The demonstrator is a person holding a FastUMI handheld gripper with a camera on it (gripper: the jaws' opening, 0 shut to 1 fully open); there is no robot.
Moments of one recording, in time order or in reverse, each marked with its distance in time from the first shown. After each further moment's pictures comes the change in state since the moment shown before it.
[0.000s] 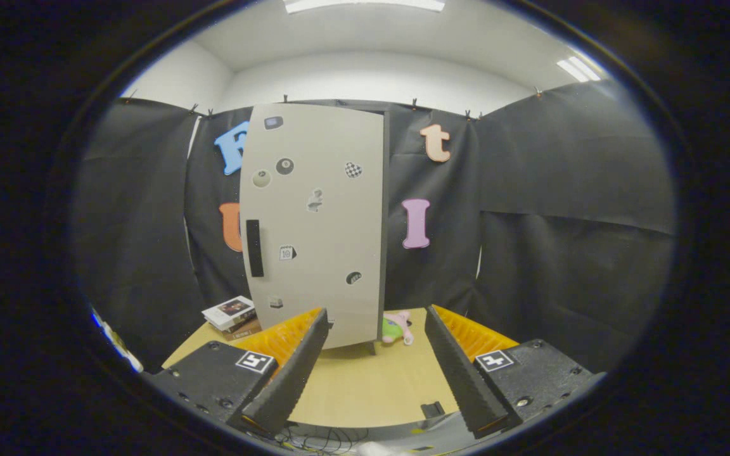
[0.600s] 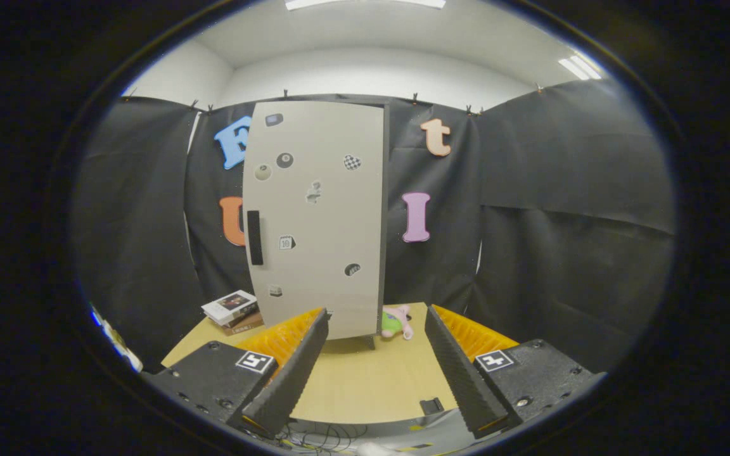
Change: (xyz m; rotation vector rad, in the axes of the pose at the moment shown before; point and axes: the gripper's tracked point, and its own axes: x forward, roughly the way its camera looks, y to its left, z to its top) arm 0.003 0.004 -0.008 -0.021 0.029 0.014
